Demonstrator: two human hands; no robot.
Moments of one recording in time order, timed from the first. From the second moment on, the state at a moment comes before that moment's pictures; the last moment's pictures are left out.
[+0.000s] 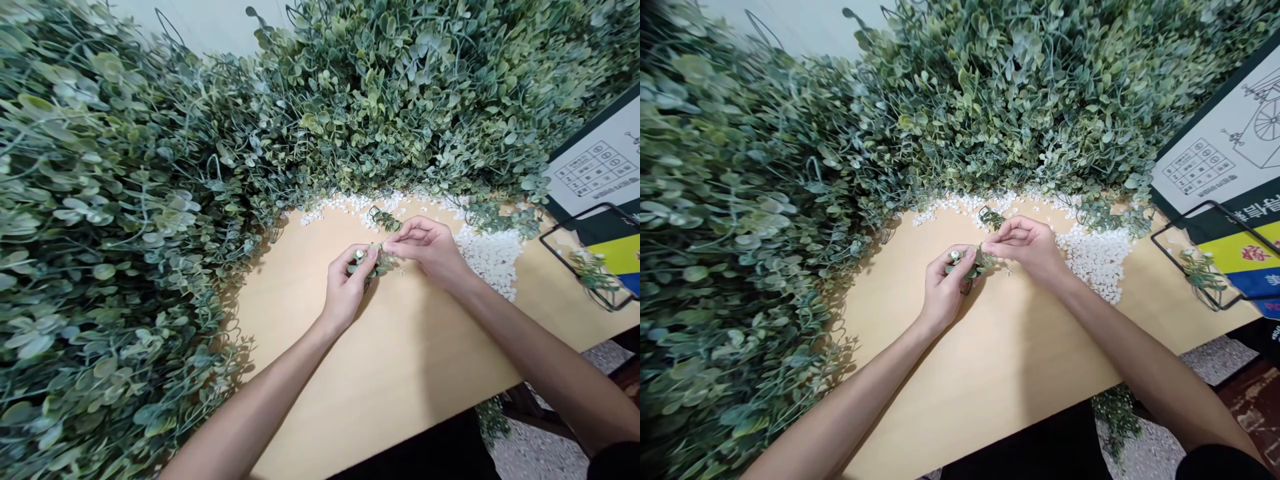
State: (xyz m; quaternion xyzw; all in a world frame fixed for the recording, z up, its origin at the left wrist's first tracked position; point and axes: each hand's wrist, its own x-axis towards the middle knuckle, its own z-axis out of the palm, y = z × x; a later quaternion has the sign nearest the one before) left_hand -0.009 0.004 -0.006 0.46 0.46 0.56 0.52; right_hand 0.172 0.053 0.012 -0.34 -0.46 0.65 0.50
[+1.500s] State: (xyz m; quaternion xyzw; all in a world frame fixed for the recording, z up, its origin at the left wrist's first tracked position) left_hand -0.007 -0.001 0.008 0.52 0.45 0.53 0.49; right_hand 0.172 0.042 0.020 -0.34 -0.55 0.58 0.49
